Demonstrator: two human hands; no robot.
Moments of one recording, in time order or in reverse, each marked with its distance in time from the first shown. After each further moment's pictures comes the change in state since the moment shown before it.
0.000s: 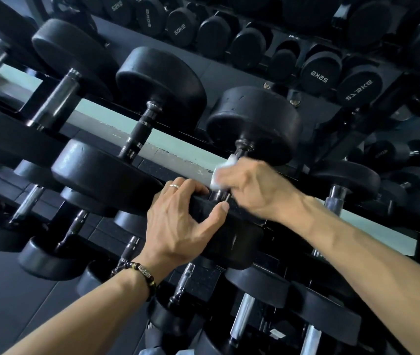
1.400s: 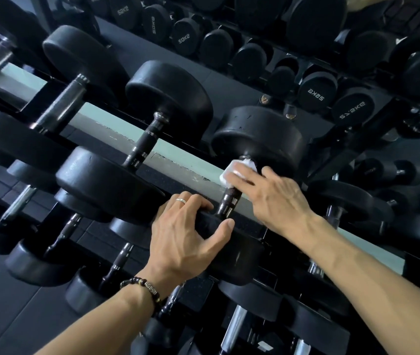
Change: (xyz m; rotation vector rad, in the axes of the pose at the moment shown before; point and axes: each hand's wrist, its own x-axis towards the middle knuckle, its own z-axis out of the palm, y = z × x) left_hand -0.001 -0.002 0.001 -0.027 -0.008 -0.007; right_hand -0.012 0.003 -0.009 -0.468 -0.102 0.227
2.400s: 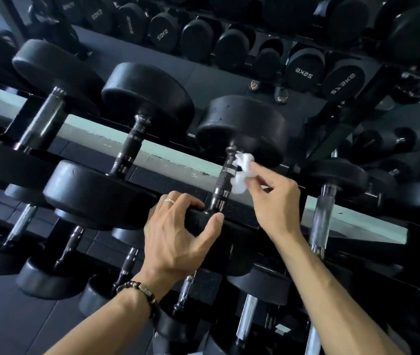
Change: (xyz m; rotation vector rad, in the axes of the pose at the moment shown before) left_hand 0.001 0.000 0.000 0.009 0.008 0.036; right_hand -0.021 -0.035 0.011 1.075 0.535 0.776
